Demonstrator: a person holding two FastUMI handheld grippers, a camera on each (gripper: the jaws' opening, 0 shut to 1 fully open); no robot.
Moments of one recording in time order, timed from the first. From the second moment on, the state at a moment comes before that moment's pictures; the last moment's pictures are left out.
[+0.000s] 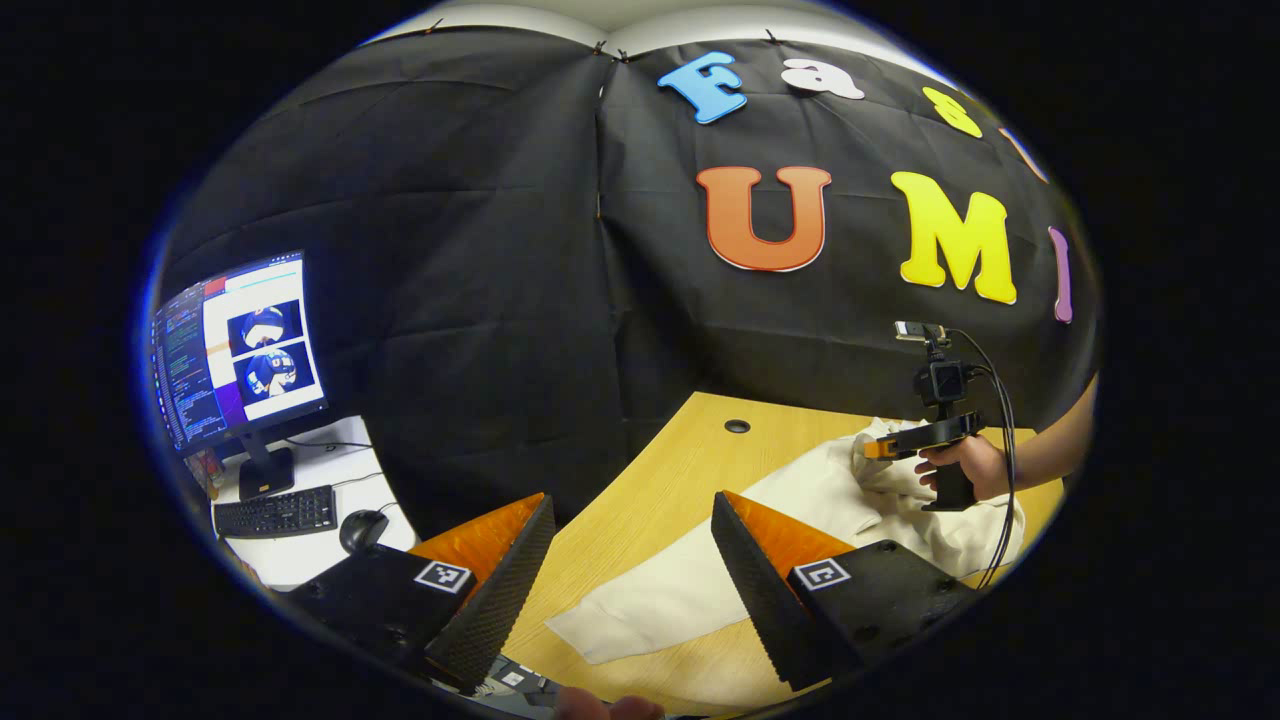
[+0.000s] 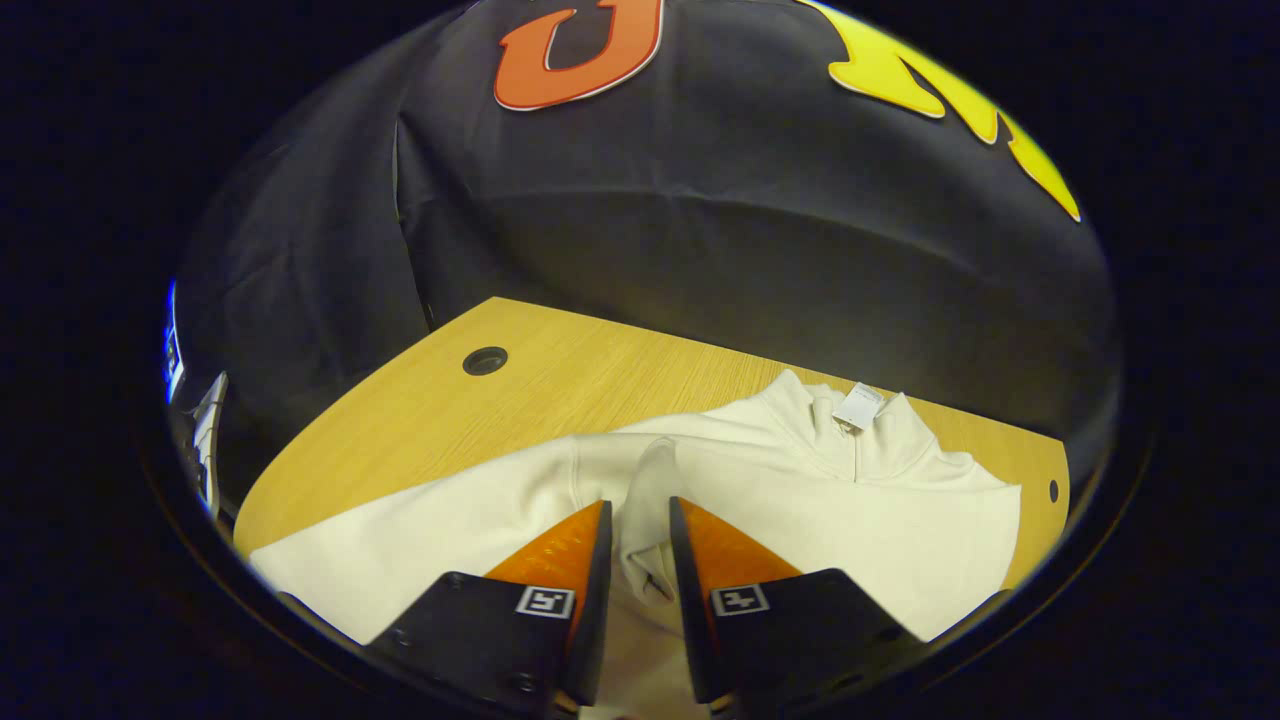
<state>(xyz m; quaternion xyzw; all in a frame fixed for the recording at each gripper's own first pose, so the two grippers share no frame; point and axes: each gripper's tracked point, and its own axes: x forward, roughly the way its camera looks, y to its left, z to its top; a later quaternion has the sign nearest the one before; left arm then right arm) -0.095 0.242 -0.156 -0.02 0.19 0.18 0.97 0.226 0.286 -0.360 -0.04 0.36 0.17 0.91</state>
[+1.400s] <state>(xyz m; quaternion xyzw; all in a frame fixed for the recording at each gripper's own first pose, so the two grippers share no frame) -0.133 0.228 -0.225 0.03 0.23 0.05 0.97 0.008 0.076 -0.104 0.01 0.15 0.08 0.98</state>
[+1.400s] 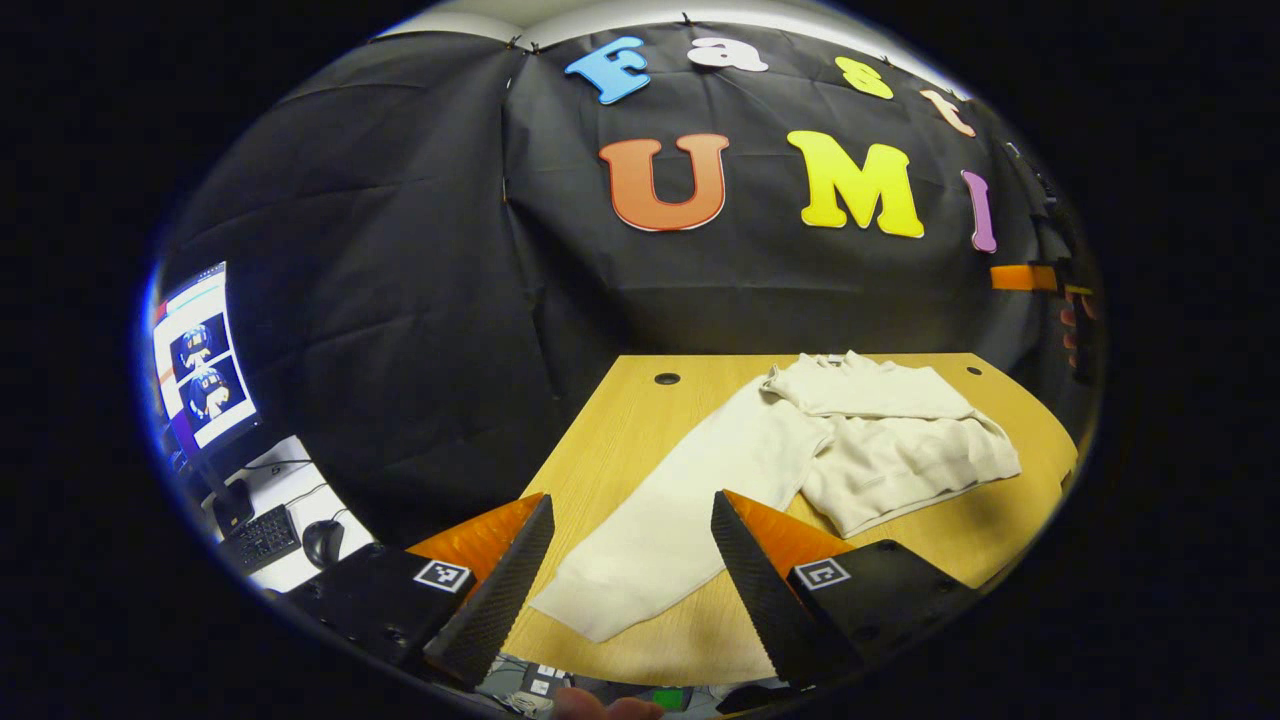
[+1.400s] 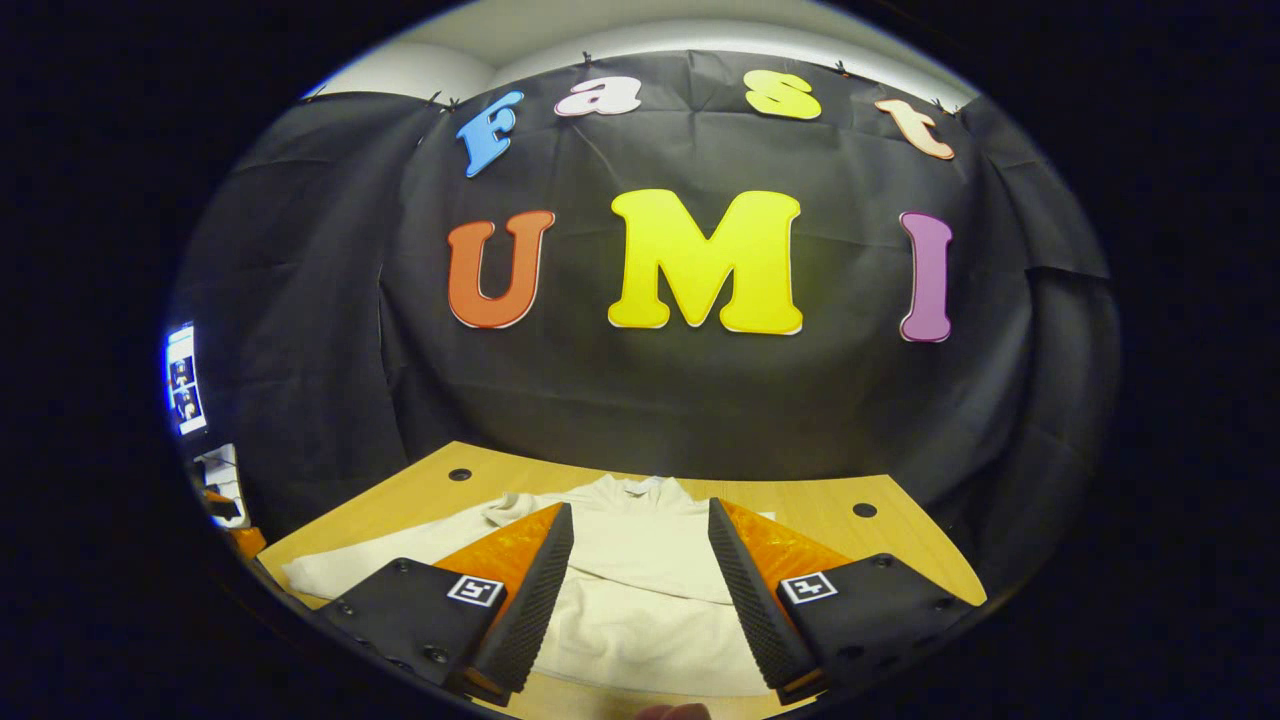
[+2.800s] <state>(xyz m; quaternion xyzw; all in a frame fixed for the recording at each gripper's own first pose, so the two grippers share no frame) -0.151 0.272 -0.368 -0.14 0.41 -0.01 0.90 -0.029 0.094 -0.097 0.00 0.19 0.11 0.98</state>
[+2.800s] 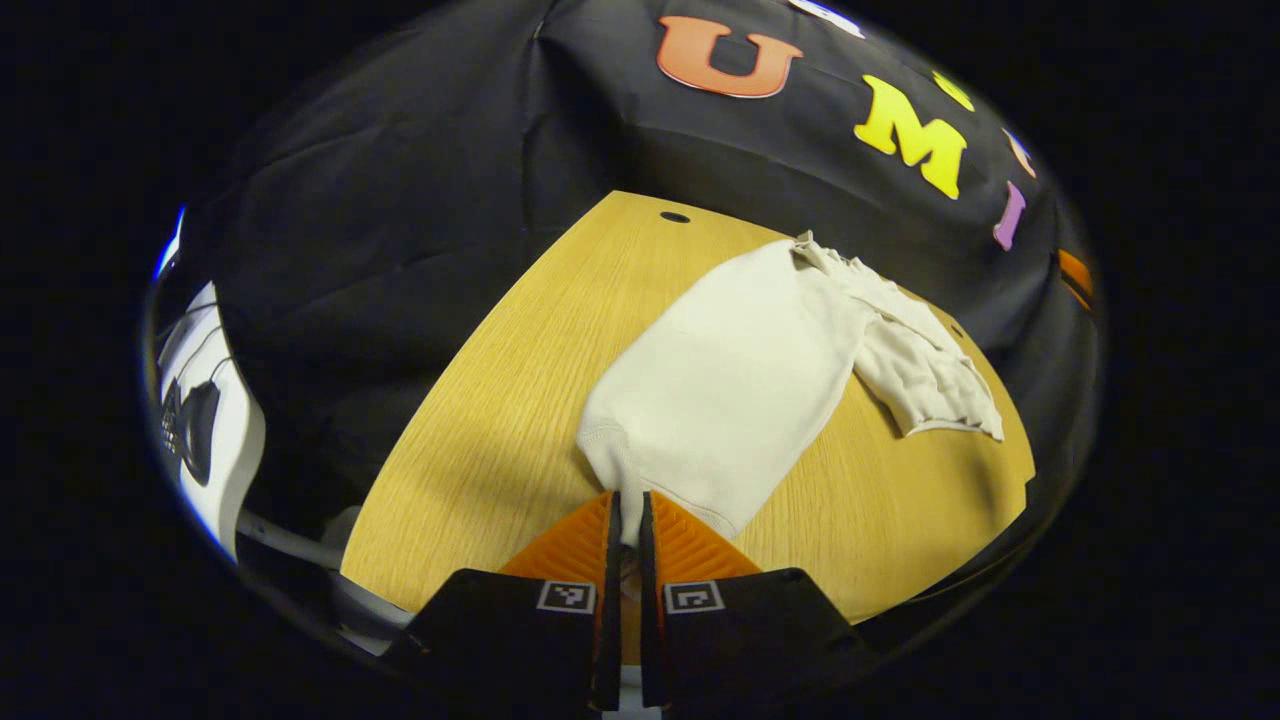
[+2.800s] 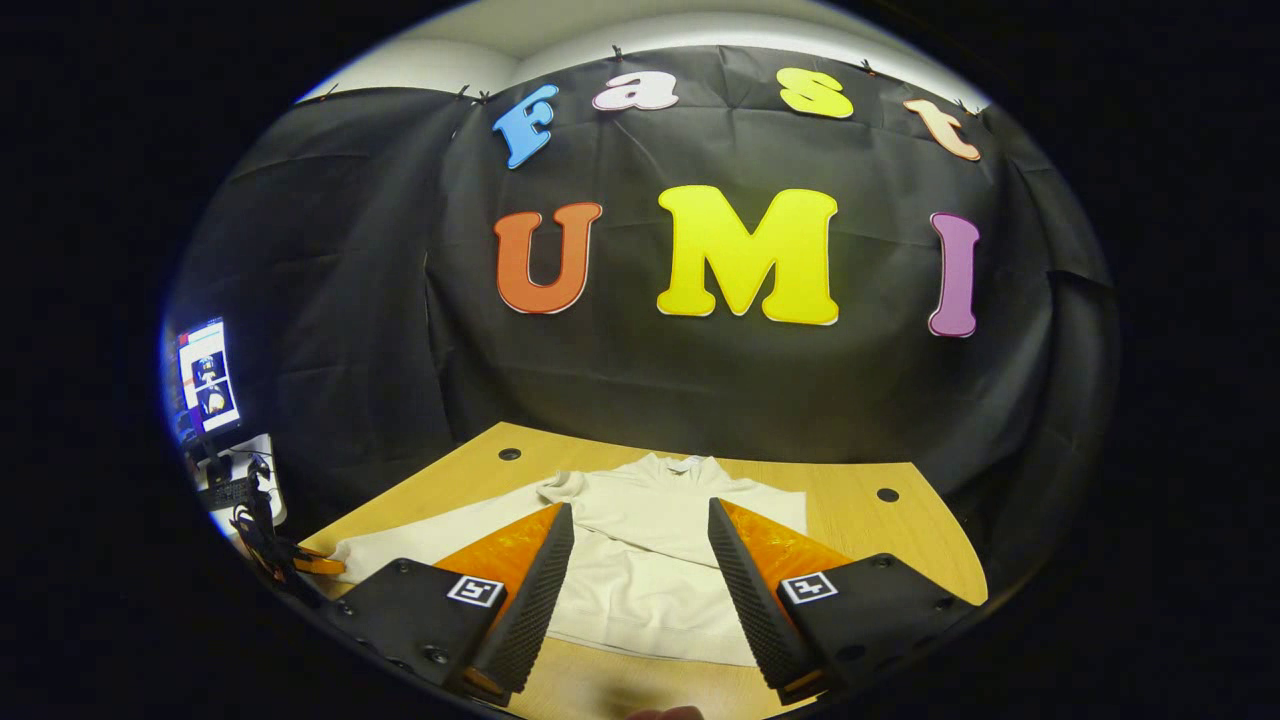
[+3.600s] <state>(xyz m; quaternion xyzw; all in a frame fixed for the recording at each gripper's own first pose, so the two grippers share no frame) -0.064 0.217 -0.254 -0.10 0.34 -0.07 0.93 -0.015 0.048 -0.080 0.02 0.17 0.09 0.98</state>
